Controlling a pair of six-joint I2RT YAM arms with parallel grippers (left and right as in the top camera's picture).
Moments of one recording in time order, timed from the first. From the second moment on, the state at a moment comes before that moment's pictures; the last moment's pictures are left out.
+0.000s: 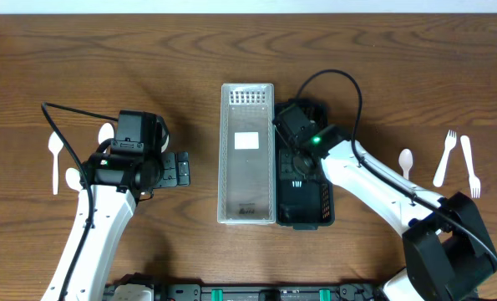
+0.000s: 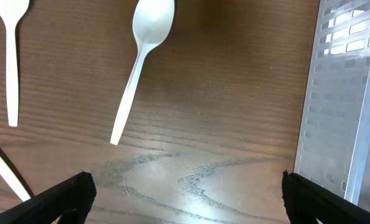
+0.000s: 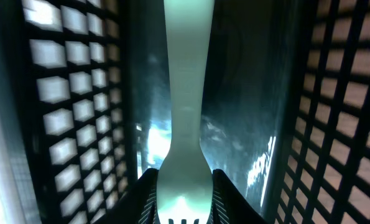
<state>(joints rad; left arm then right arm) -0.11 1.22 0.94 -0.94 -0.01 -0.18 0.61 1.70 1.11 -0.79 0.03 0.64</state>
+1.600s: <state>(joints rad) -0.11 1.22 0.94 -0.94 -0.01 -0.18 -0.19 1.68 0.91 -0.73 0.11 0.18</state>
